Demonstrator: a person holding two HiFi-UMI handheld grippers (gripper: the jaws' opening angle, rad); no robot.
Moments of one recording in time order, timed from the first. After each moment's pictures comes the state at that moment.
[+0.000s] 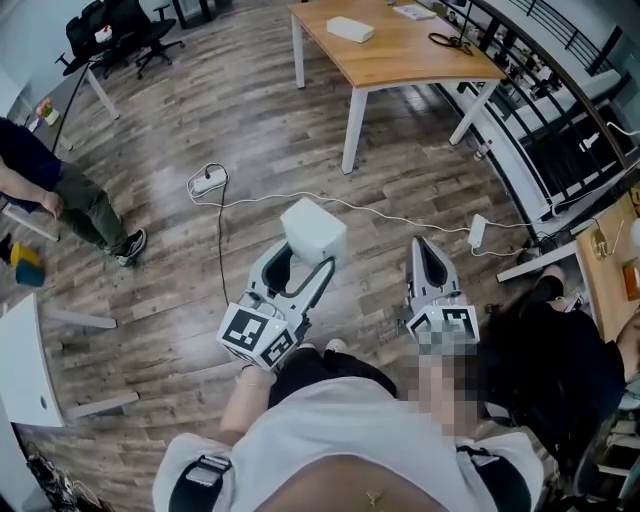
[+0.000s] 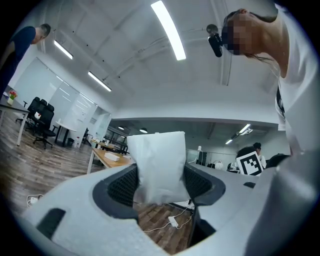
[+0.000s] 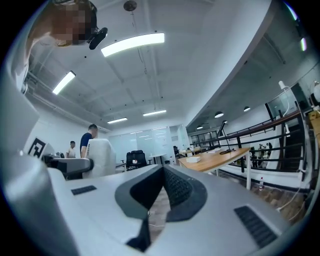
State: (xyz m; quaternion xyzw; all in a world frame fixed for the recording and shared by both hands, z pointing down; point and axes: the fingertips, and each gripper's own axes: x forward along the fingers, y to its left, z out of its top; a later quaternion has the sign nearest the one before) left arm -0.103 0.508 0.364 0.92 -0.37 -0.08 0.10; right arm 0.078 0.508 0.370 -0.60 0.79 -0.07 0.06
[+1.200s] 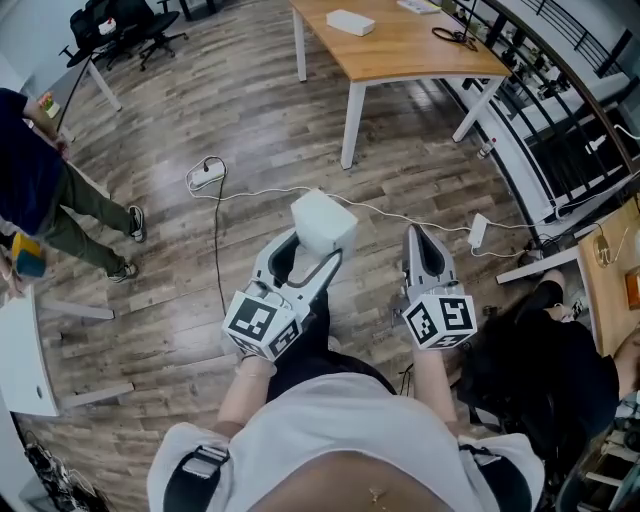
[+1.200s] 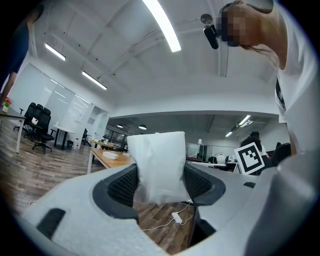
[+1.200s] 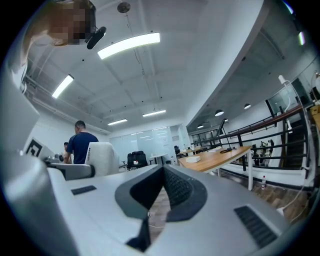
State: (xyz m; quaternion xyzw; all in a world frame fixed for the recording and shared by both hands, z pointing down) left arm -0.049 0.490 0.376 0.93 -0.37 -0.04 0.08; right arm 0.110 0.480 0.376 -0.60 0.80 -0.08 0.07
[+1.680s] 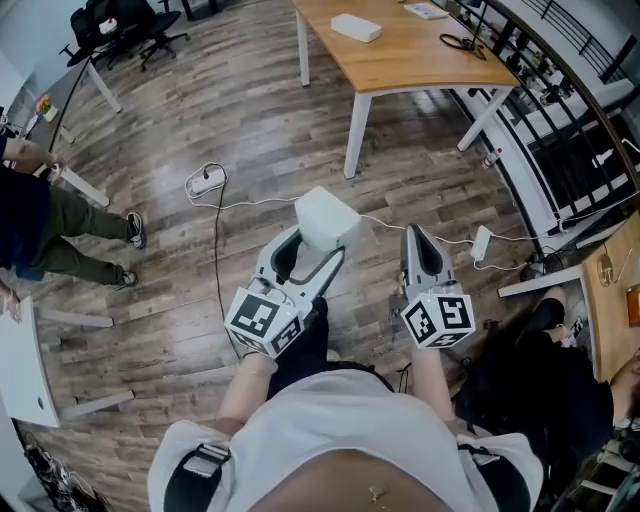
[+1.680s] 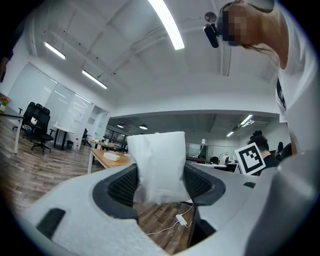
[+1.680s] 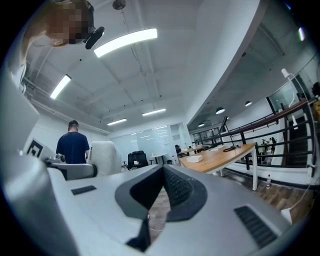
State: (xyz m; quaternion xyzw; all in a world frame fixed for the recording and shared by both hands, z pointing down) left arm -0.049 0.418 0.380 0.93 -0.37 -0.04 0.08; right arm 0.103 0.408 0.382 -0.59 0.80 -0.08 0.07
